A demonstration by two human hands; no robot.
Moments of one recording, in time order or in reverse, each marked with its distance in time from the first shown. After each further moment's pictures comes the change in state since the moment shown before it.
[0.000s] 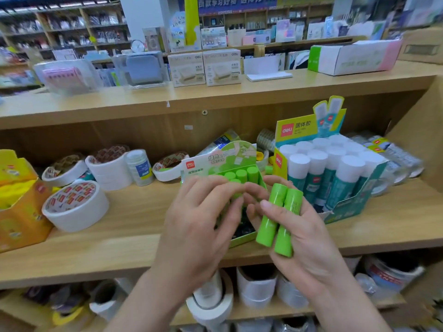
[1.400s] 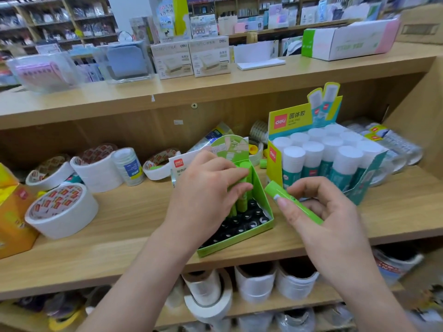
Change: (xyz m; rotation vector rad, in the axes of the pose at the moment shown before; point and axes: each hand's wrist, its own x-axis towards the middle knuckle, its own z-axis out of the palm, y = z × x) left_hand 0.040 -0.025 0.032 0.152 -0.170 0.044; right_hand -0.010 -0.021 -0.037 -1.105 0.267 -0.406
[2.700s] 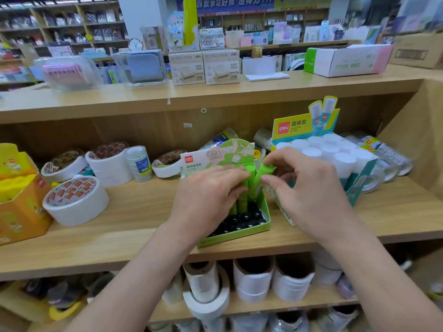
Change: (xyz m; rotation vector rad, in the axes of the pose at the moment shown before) left_hand -0.017 -0.007 0.000 0.034 -0.024 0.020; right_hand 0.037 -0.030 0.008 -0.454 -0.117 -0.478
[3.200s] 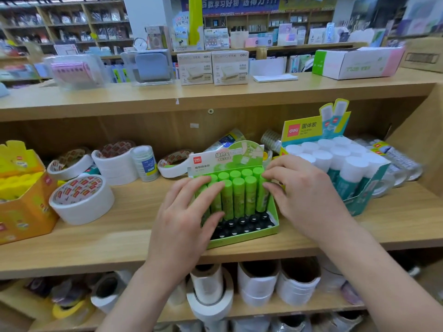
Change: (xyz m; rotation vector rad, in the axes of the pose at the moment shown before) left_hand -0.060 -0.015 -0.010 0.071 0.150 -0.137; right_hand 0.006 0.014 0.019 -0.277 -0.057 -0.219
